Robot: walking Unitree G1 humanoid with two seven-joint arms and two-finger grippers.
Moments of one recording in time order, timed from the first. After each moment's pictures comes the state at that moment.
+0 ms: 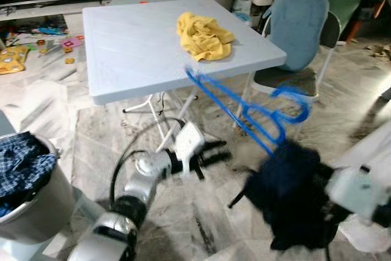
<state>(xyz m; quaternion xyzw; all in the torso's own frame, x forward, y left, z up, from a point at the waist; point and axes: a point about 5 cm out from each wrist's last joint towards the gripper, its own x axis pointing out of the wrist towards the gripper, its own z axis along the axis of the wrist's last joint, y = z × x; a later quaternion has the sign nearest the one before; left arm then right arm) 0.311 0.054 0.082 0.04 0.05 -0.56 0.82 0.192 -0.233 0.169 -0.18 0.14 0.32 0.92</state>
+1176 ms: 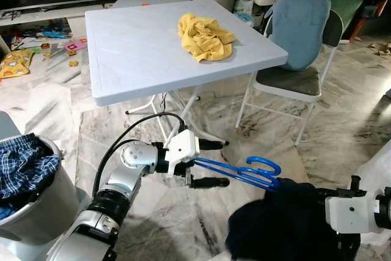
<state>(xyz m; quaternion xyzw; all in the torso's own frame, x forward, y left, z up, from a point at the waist) 0.305 0.079 0.106 0.15 0.00 -0.67 0.72 0.203 -0.264 0.136 -0.34 0.22 0.45 0.80</state>
